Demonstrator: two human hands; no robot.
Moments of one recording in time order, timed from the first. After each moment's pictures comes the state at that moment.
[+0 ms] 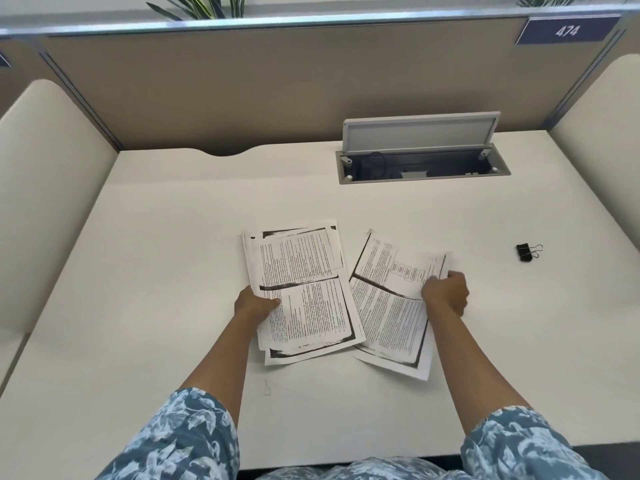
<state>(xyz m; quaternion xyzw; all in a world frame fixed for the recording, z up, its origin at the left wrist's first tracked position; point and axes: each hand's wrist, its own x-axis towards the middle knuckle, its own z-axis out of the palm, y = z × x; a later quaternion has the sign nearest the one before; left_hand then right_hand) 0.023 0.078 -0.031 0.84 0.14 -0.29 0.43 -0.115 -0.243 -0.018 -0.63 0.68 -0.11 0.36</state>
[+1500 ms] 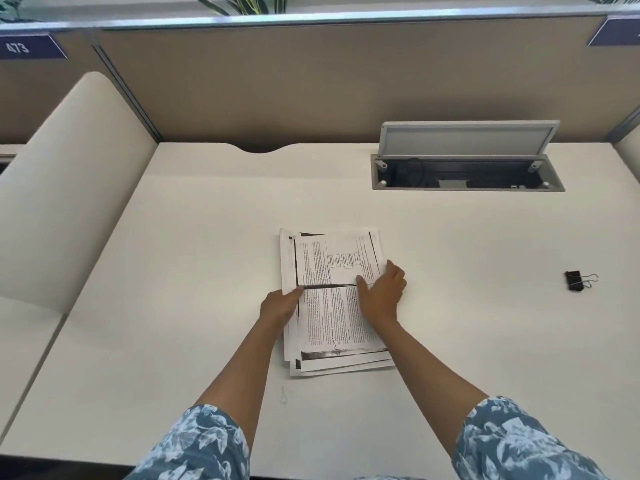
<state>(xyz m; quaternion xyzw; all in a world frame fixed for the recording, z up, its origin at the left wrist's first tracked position) 0.027 0.070 -0.033 0.81 0.19 -0.33 0.44 -0.034 -0.123 -0.049 -0.83 0.39 -0.06 0.39</state>
